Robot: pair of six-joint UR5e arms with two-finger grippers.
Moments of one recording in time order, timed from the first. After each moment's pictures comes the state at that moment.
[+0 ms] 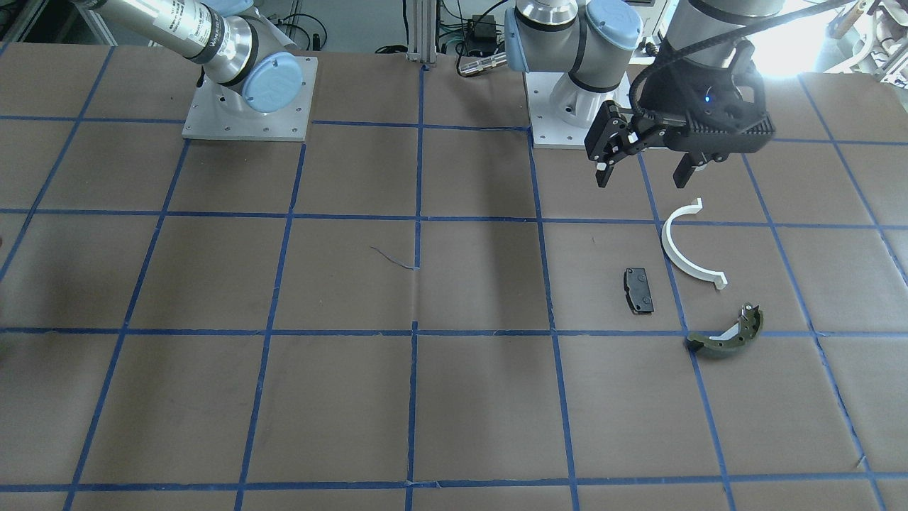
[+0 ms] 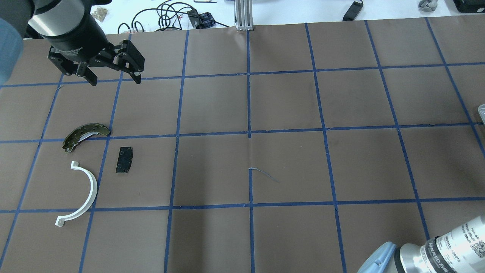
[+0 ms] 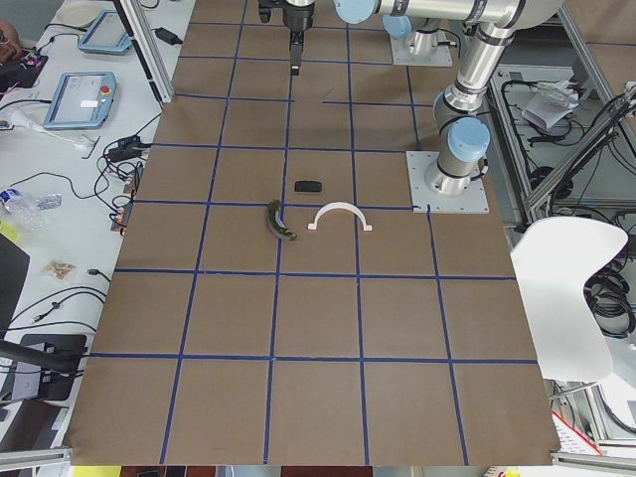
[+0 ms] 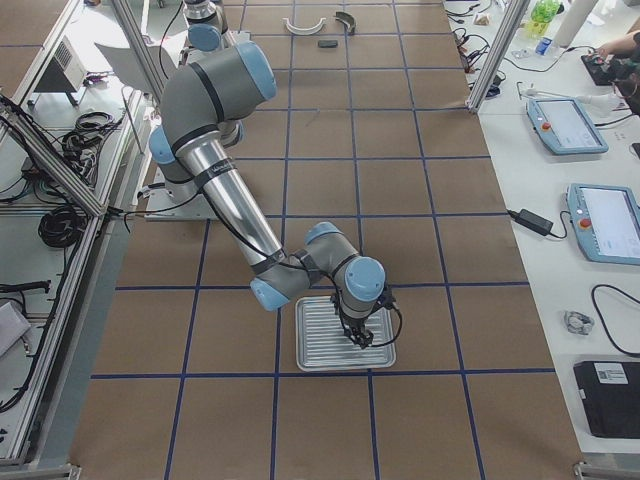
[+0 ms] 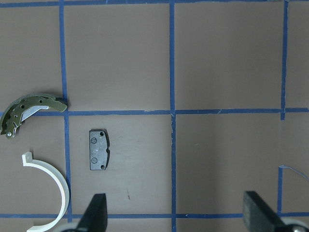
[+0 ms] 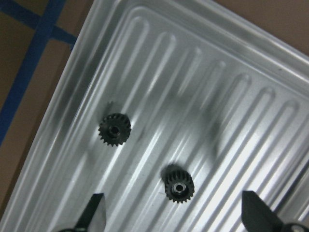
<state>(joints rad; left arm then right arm) -1.54 -1.55 -1.53 -1.54 1.58 0.02 0.63 -0.93 1.50 -2.16 -1.62 -1.46</state>
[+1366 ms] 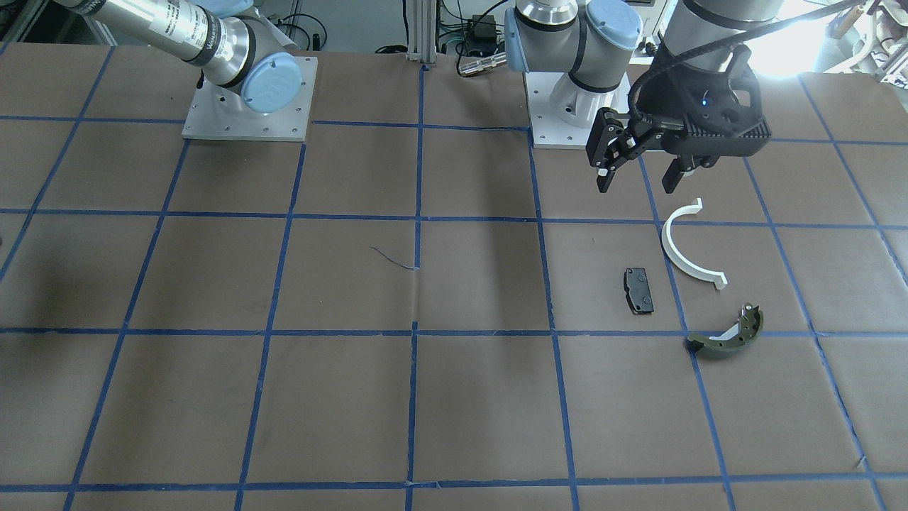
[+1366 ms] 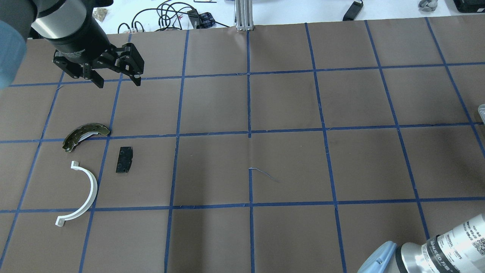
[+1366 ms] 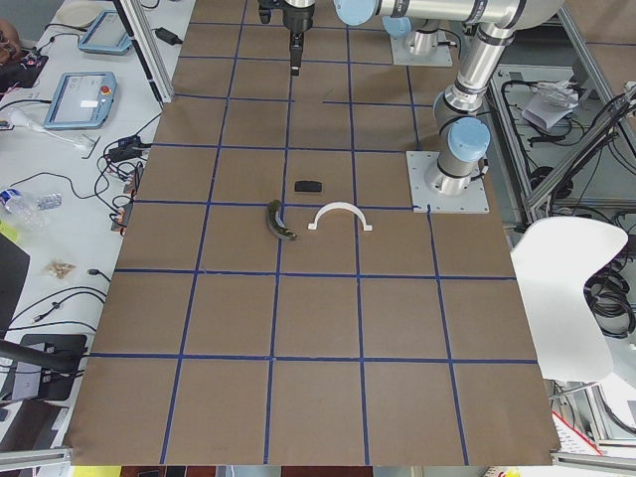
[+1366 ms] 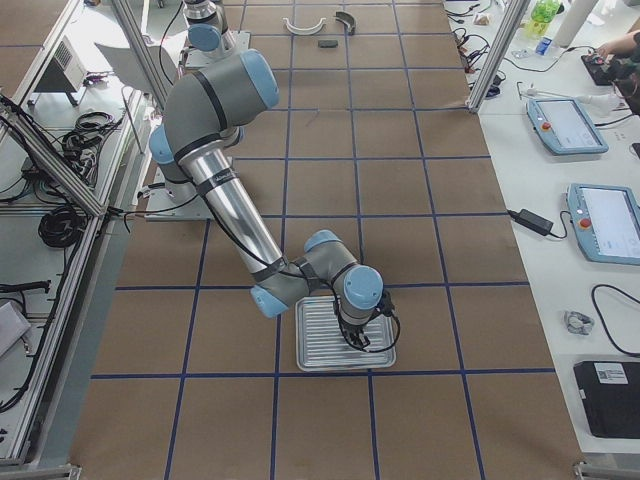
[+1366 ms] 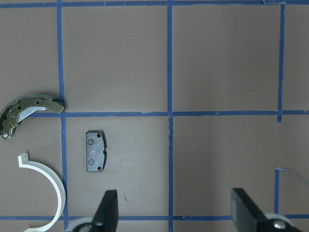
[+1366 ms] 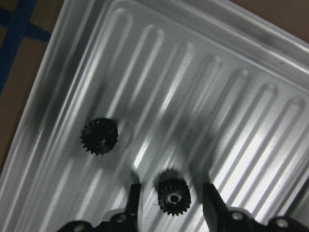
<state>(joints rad) -1.54 -1.55 -1.55 -1.53 1.57 0.01 0.62 -0.90 1.49 -2.18 -1.61 -1.44</state>
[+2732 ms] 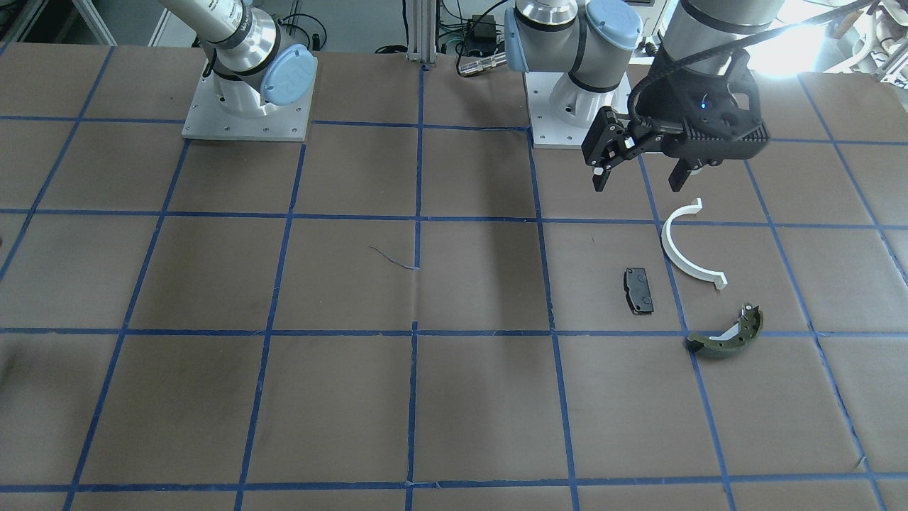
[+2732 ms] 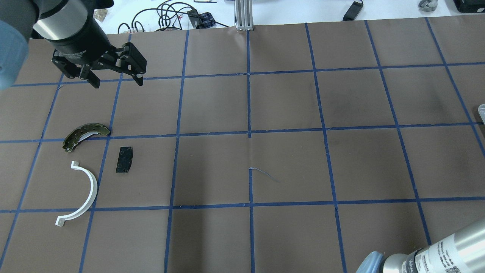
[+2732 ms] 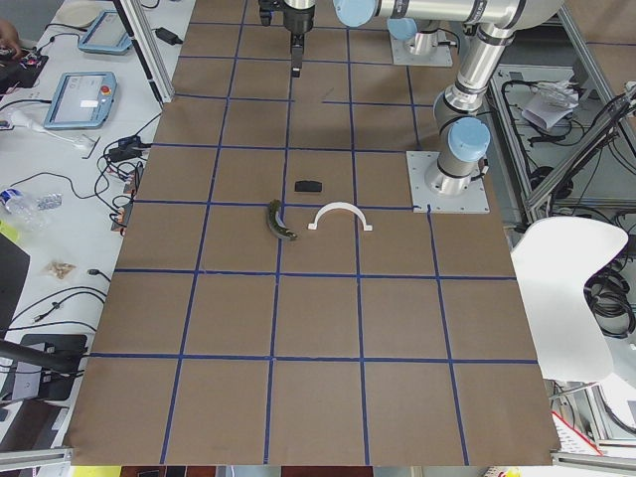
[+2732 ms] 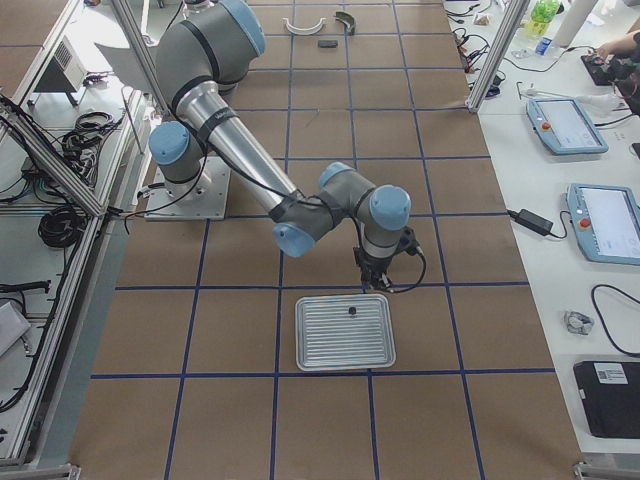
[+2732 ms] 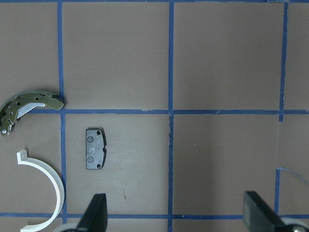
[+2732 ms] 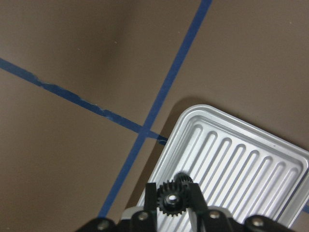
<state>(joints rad) -1.54 -1.55 -1.55 -1.53 1.58 0.01 0.85 -1.15 1.54 -1.99 -1.65 -1.19</state>
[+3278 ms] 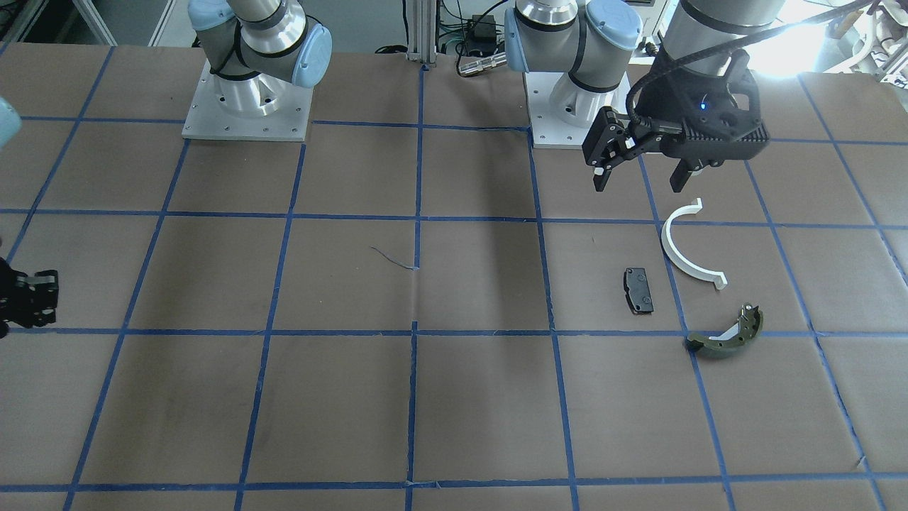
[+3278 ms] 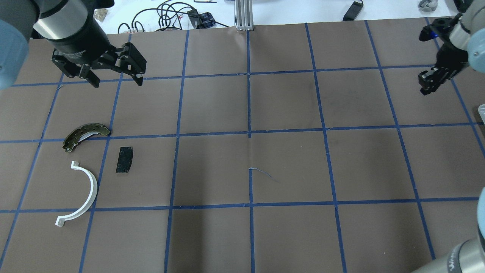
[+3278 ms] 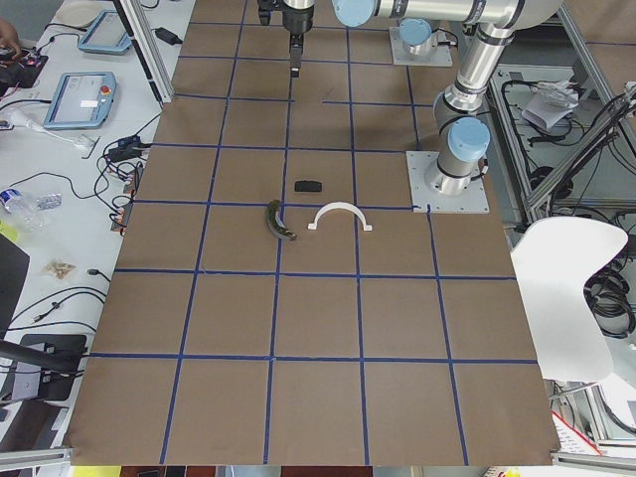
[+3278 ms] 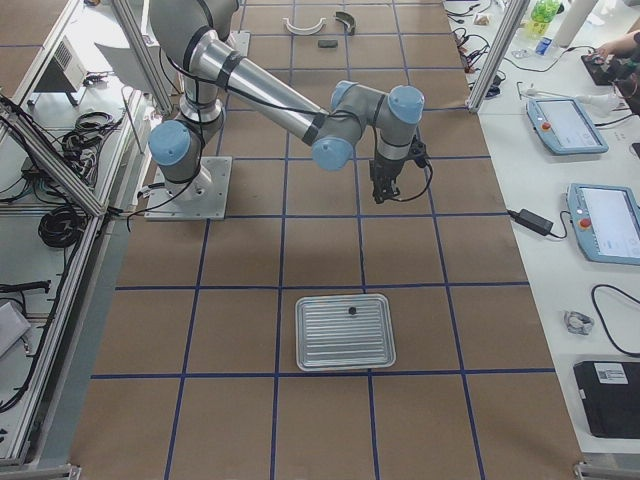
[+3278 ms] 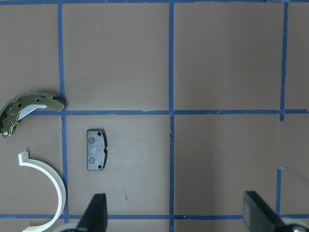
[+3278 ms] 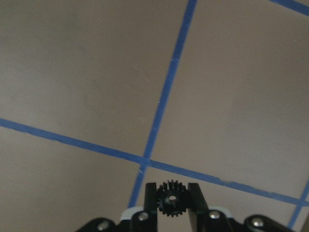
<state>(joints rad) -1.54 -1.55 -1.55 -1.53 1.58 0.02 1.22 -1.24 1.62 -1.94 -1.66 -0.64</state>
